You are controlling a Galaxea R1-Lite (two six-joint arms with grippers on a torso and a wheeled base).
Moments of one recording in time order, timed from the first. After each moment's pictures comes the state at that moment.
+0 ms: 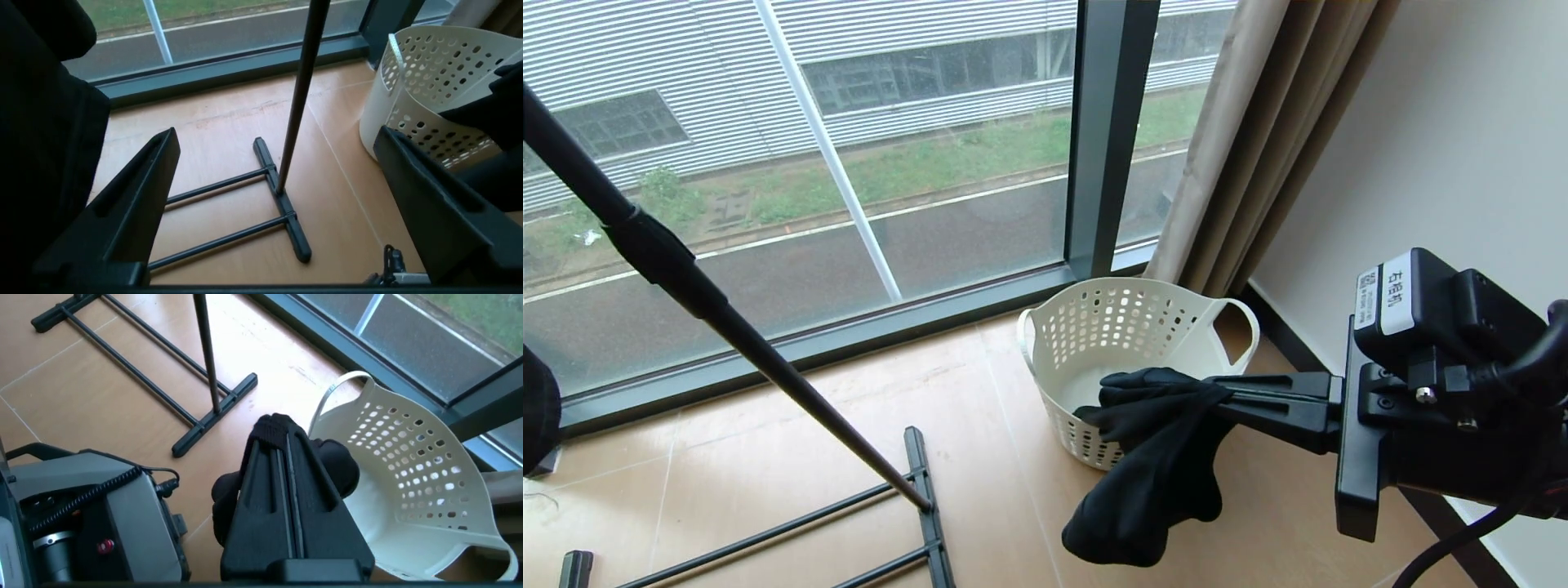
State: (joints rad) left arm -0.01 0.00 0.00 0.00 0.06 -0.02; right arm 0.74 1.33 -0.79 -0.19 0.16 -0.41
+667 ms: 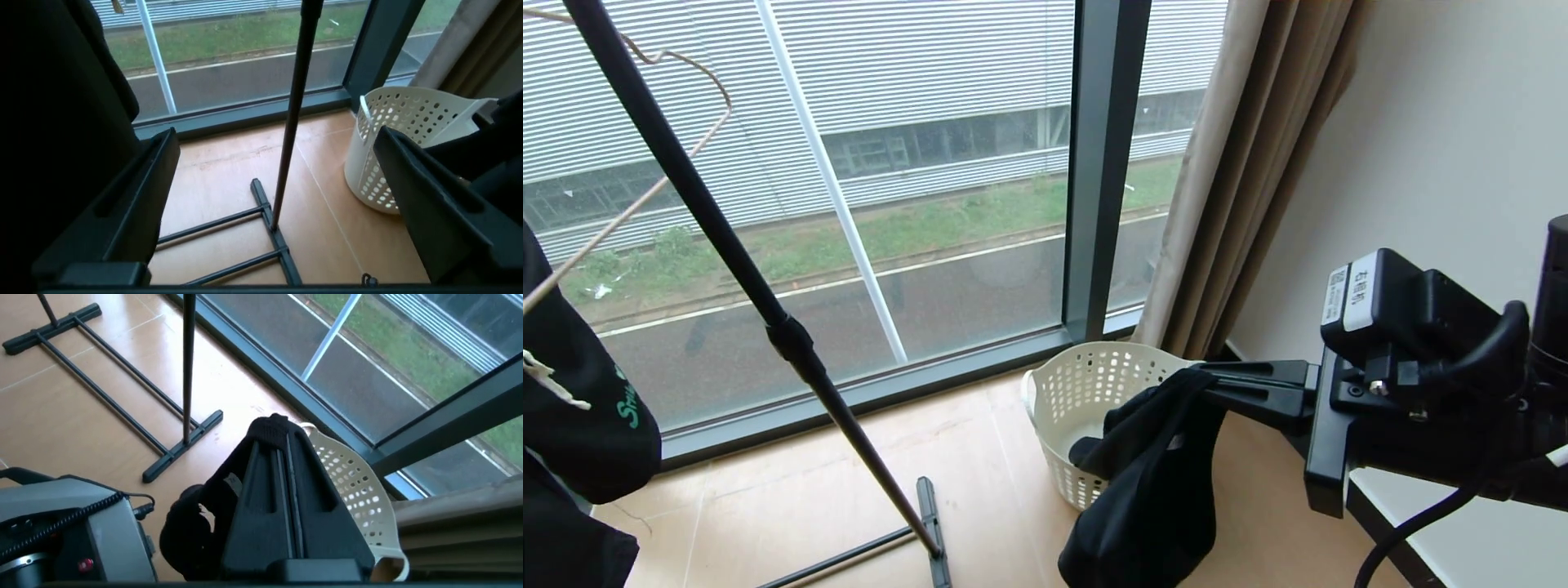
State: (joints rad) left arm -0.01 0.00 0.00 0.00 0.06 -0.02; right arm 0.72 1.38 -0.78 -0.27 0.16 -0.45
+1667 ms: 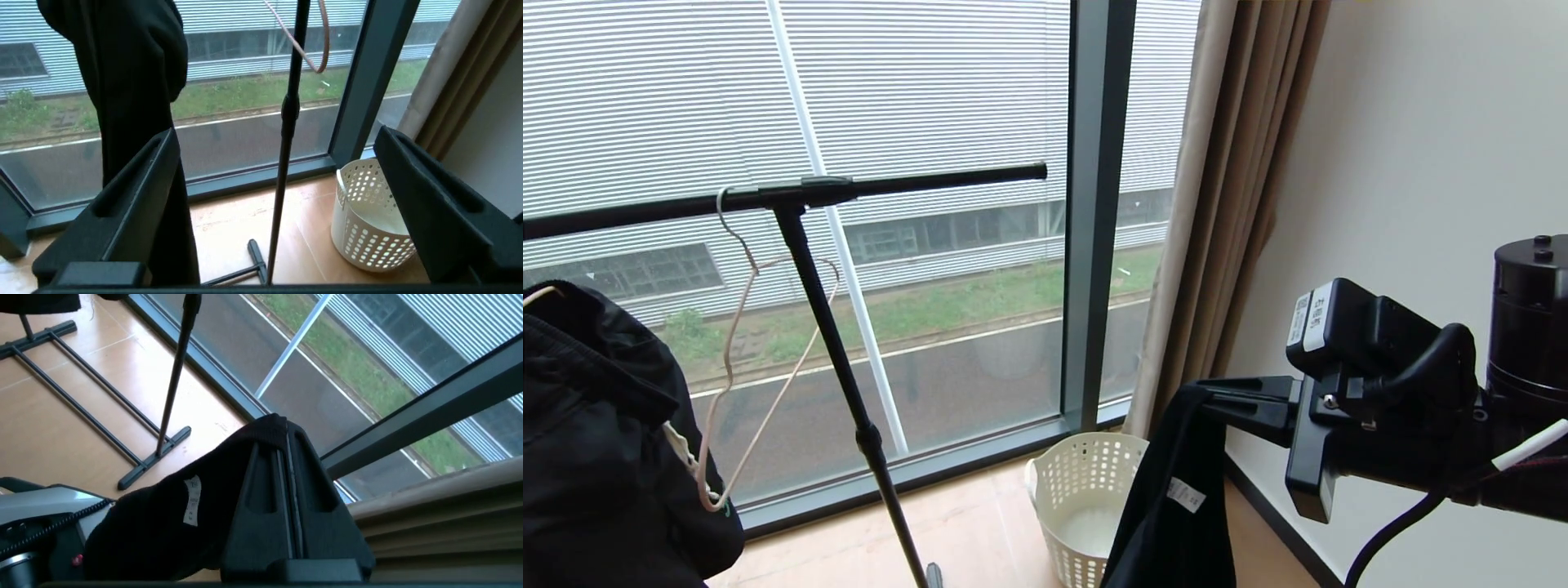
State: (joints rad) left arm -0.01 0.00 0.00 0.00 0.06 -0.02; right arm 0.69 1.41 -0.75 -0.28 0.15 -0.45
